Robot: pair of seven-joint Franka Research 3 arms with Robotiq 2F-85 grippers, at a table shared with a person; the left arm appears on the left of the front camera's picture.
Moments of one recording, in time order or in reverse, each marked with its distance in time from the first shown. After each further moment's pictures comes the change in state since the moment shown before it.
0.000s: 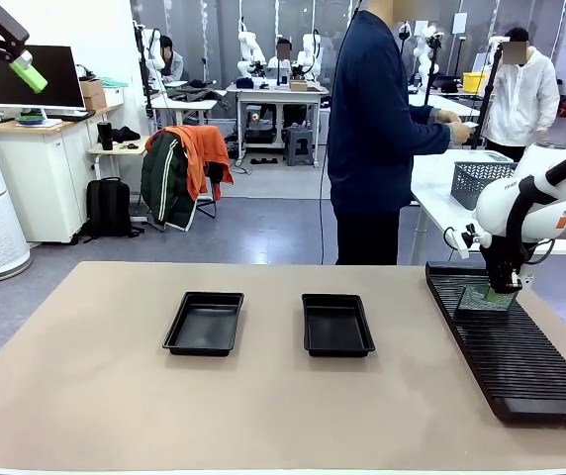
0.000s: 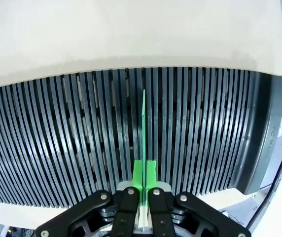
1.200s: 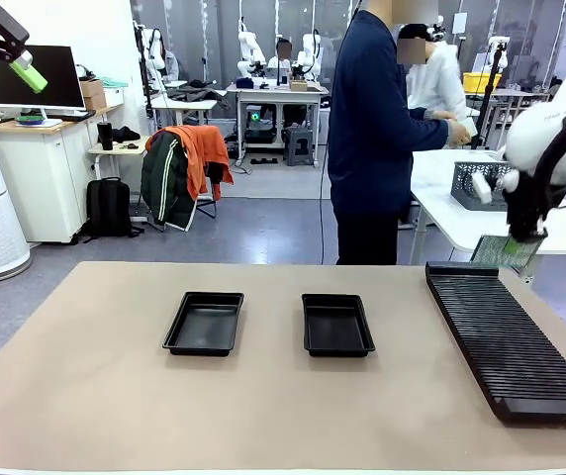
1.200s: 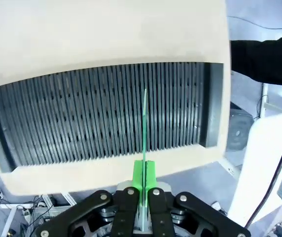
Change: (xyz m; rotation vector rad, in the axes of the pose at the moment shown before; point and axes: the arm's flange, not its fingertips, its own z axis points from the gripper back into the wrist) left arm 0.000 0.000 0.000 0.000 0.000 0.000; right arm -0.008 0.004 0.150 -0.078 -0.027 -0.021
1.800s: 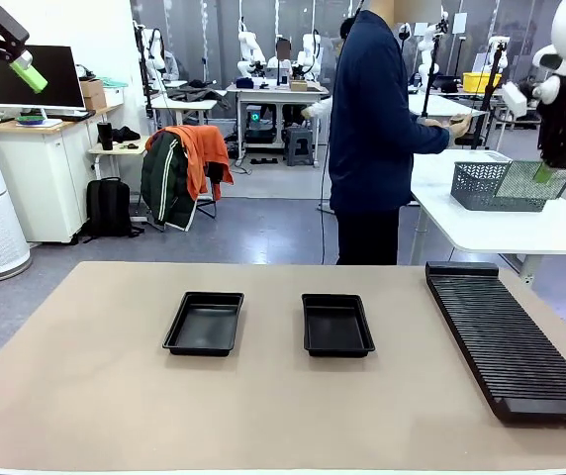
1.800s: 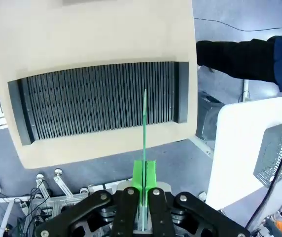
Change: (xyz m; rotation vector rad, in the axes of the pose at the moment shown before) left arm 0.000 0.000 0.000 0.000 0.000 0.000; right arm 0.006 -0.001 0.143 -0.060 0.005 0.011
